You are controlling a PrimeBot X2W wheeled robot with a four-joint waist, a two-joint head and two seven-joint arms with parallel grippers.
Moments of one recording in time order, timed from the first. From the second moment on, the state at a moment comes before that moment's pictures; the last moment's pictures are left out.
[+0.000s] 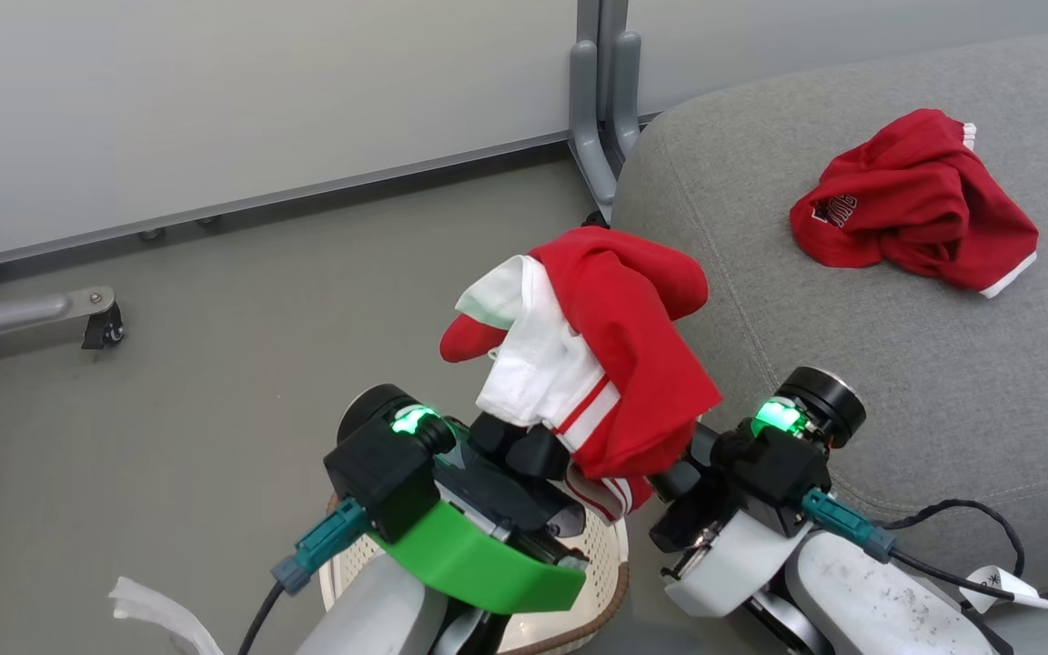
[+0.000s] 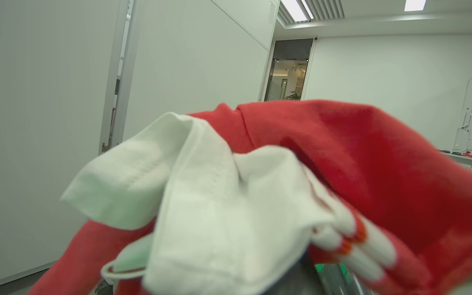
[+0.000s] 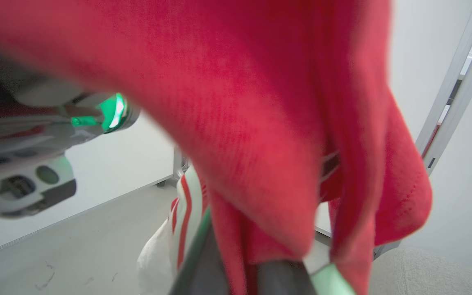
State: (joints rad) left arm -0.28 0.05 -0.62 -0.06 -0.49 -0.13 -0.26; right arm -0.33 -0.30 0.67 0.05 0.23 0.13 -0.26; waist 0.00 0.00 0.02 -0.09
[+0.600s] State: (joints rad) left arm -0.27 0.05 -0.59 -0.03 -0.49 -0.13 -0.26; right arm -0.31 -0.29 0.61 0.03 0.24 0.13 -0.26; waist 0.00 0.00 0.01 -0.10
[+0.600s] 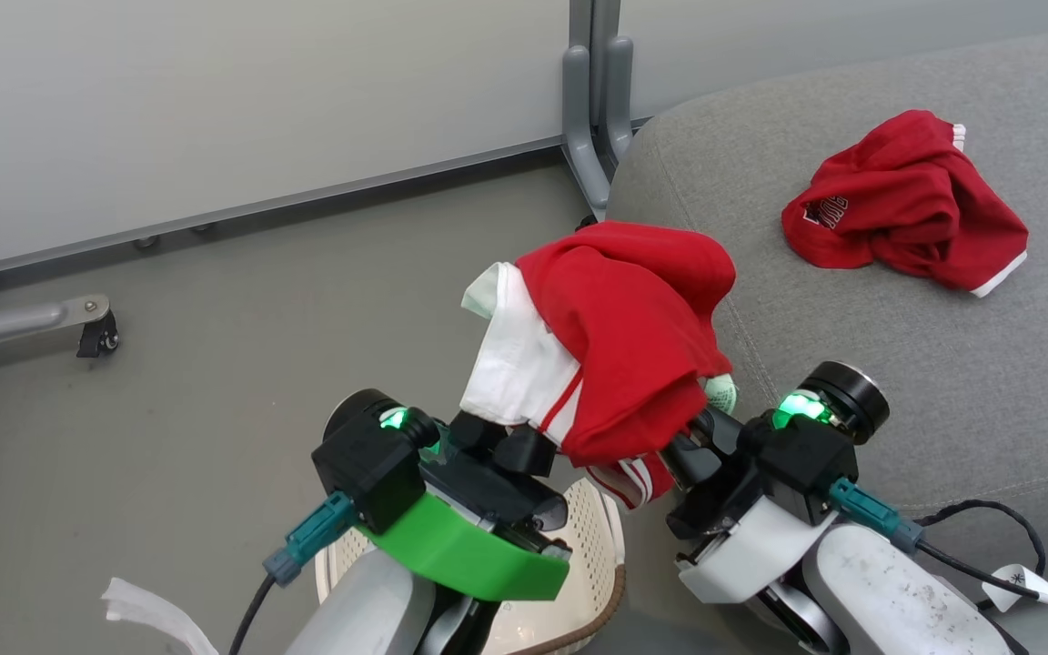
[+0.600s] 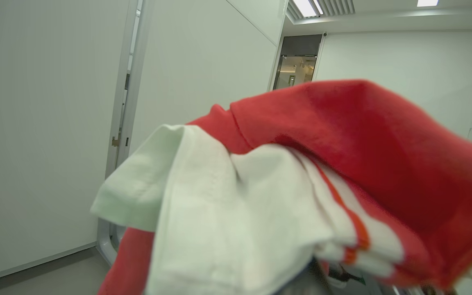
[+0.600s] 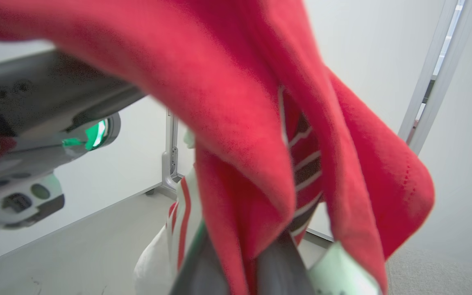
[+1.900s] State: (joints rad) left arm -0.04 0.05 -0.31 0.11 -0.31 -0.13 -0.26; right arm -0.18 -0.25 0.17 -0.05 0.25 0.13 -0.26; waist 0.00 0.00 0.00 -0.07
